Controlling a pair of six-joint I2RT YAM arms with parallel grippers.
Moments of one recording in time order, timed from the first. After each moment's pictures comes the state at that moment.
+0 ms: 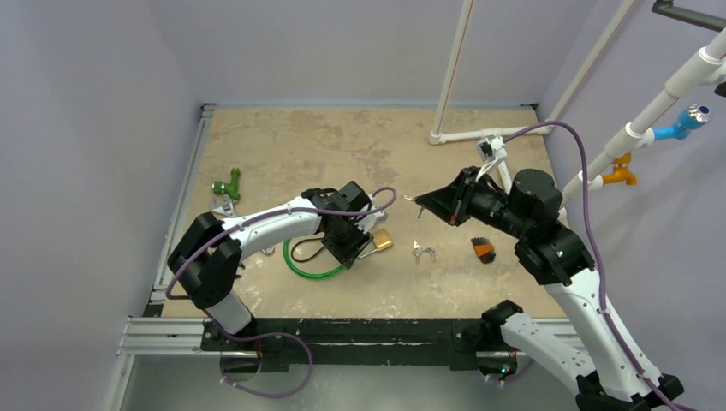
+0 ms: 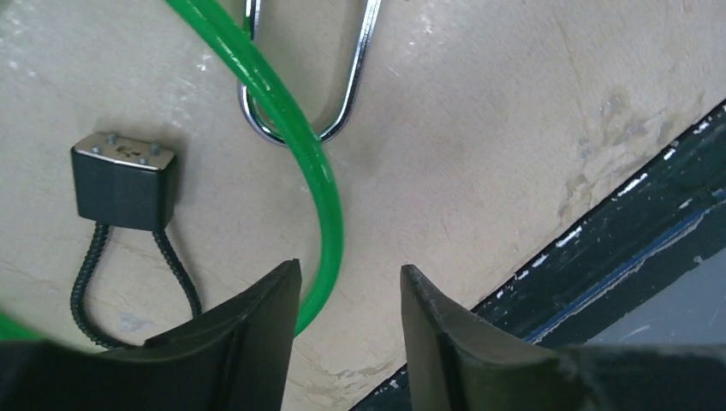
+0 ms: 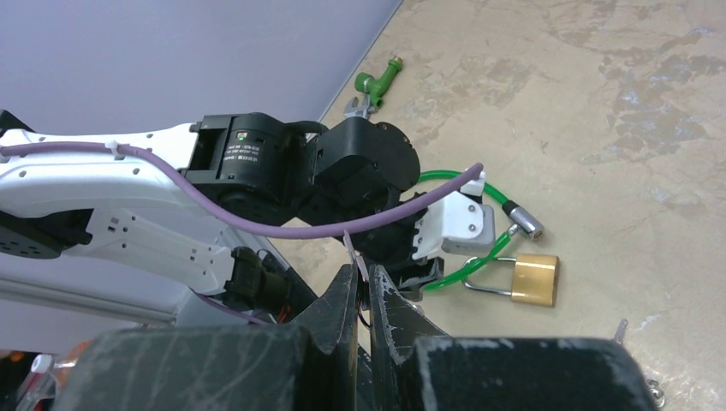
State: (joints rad) left arm -0.82 1.64 1.13 -0.79 0.15 -0.02; right arm 0.47 0.77 1.07 -0.48 -0.40 0.56
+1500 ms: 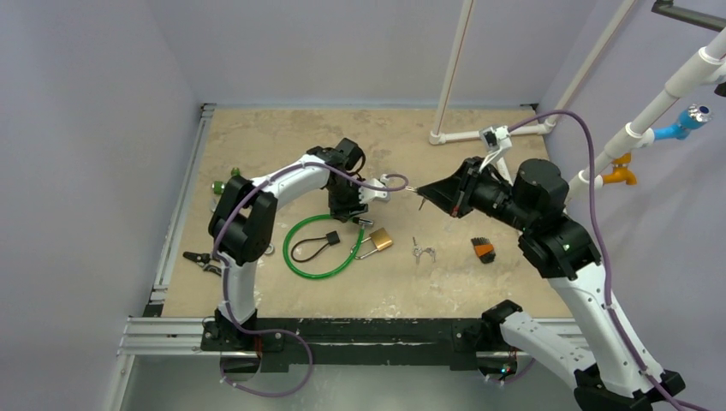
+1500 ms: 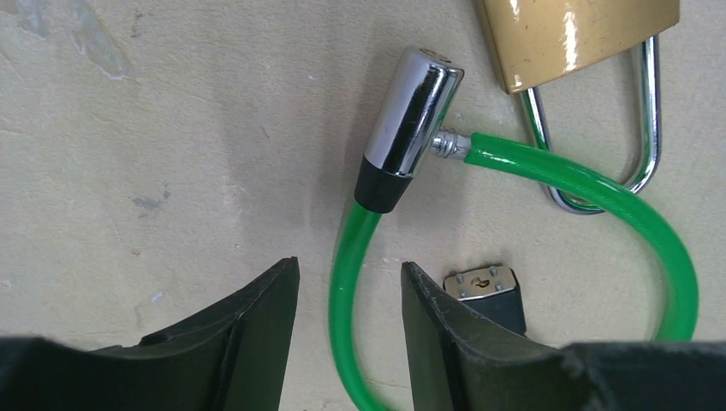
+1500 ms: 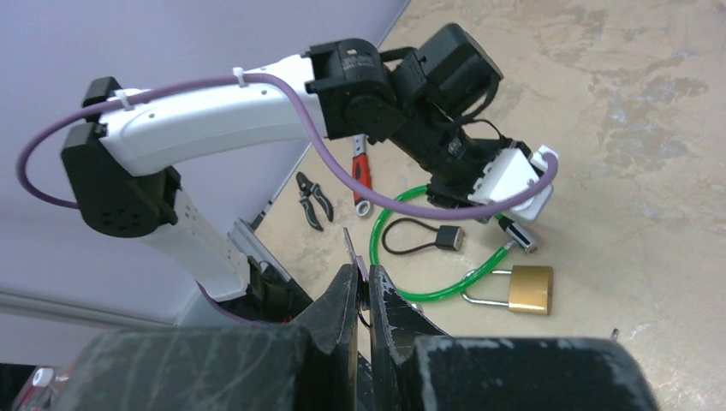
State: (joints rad) left arm -0.58 2.00 1.52 -0.84 0.30 0.88; right arm 0.47 0.83 1.15 -0.51 -0.39 0.56
